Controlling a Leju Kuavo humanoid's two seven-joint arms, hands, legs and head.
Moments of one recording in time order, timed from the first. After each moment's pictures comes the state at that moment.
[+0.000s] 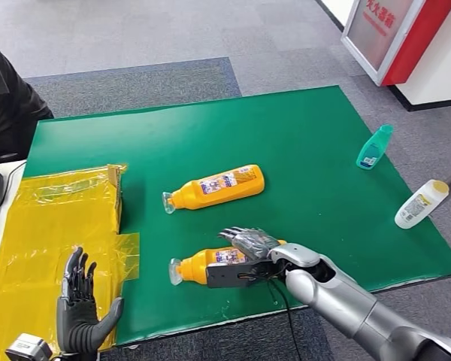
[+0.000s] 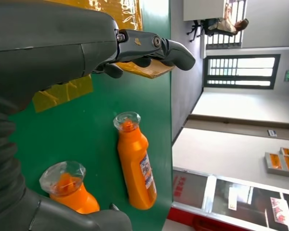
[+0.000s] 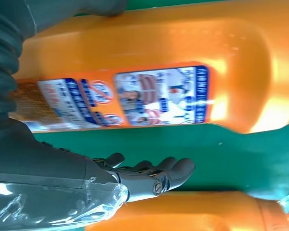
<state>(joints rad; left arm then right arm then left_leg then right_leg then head) 0.30 -0.14 -0.12 -1.52 -0.10 -0.04 -0.67 -0.46 -0.23 0.78 -1.22 0.53 0.30 0.13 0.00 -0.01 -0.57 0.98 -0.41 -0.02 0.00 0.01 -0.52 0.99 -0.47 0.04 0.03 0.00</state>
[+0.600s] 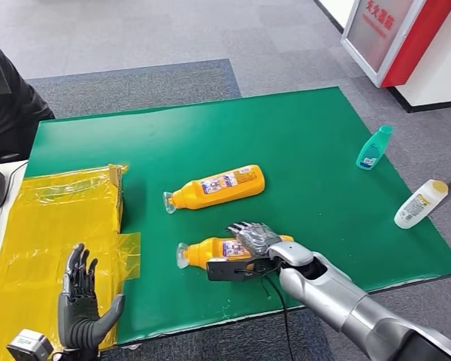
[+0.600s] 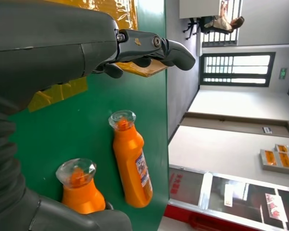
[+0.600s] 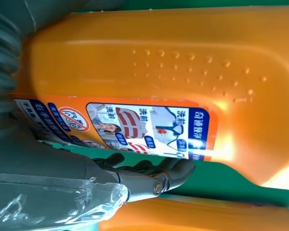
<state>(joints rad) 0.28 -0.14 -0.12 -1.51 -0.10 -0.05 -0.67 -0.50 -0.19 0.80 -1.04 0.68 0.24 0.17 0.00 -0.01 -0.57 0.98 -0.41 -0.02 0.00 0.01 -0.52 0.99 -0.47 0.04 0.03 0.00</state>
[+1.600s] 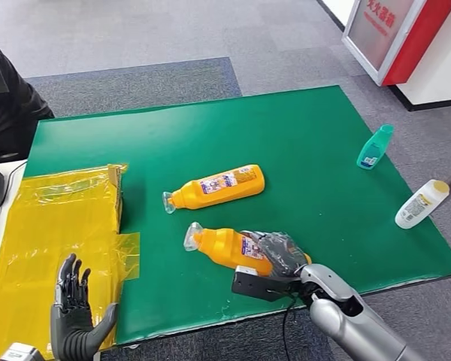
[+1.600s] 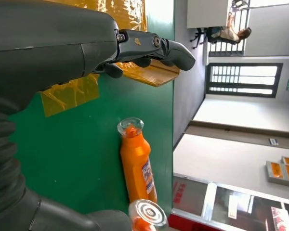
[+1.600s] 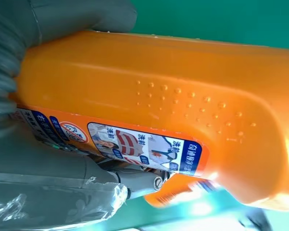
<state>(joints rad) 0.35 -0.16 -0.08 -1.55 -0.10 -0.06 -0.67 -0.17 -0.30 0.56 -1.43 0.62 0.02 0.02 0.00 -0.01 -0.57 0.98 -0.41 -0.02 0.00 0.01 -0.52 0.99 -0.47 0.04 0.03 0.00</state>
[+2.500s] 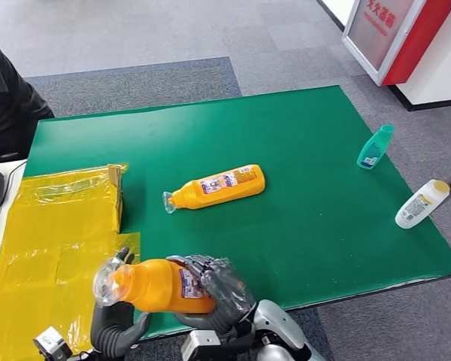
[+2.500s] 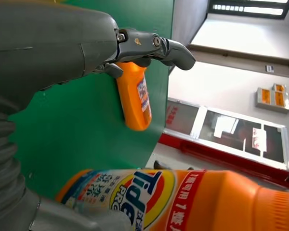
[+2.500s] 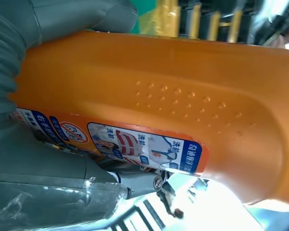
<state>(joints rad) 0.27 -0.21 -0.13 -1.43 -0.11 -0.38 -0.67 -0.02 0.01 0.62 -1.49 0.67 -0.19 -0.34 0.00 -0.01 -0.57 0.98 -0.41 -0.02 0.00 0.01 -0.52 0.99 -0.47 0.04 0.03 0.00</state>
